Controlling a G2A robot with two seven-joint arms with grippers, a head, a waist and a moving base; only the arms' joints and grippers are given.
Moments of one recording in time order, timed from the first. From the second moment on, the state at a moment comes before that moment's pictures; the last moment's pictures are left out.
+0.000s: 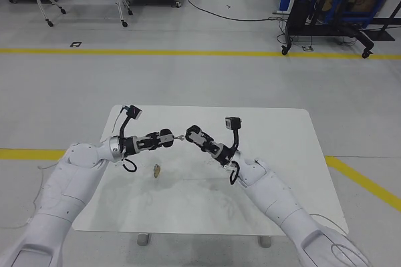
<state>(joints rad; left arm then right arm) 0.87 -1.05 -1.04 -1.08 -0.41 -0.72 -1.09 -0.94 -1.45 0.88 -0.87 0.12 -1.01 0.34</state>
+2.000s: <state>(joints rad) 0.85 -1.00 -0.98 -1.19 -0.28 -0.68 -1.14 -0.97 -1.35 0.96 -0.98 0.27 -0.80 0.87</state>
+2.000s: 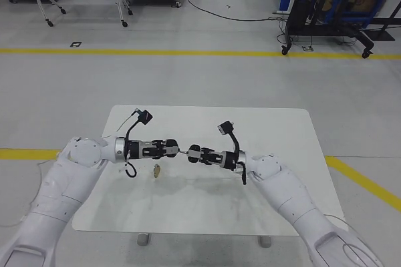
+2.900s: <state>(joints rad) 0.99 -0.94 -1.00 -1.46 0.59 -0.29 -1.08 -1.11 -1.26 1.20 -1.03 0.38 -0.88 0.85</state>
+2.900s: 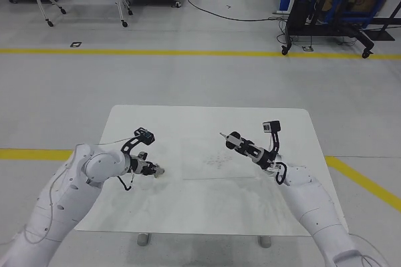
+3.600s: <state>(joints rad) 0.86 -1.00 -0.84 -1.31 0.63 -0.25 -1.13 -1.11 -1.26 1.20 -1.03 0.38 -0.88 0.85</state>
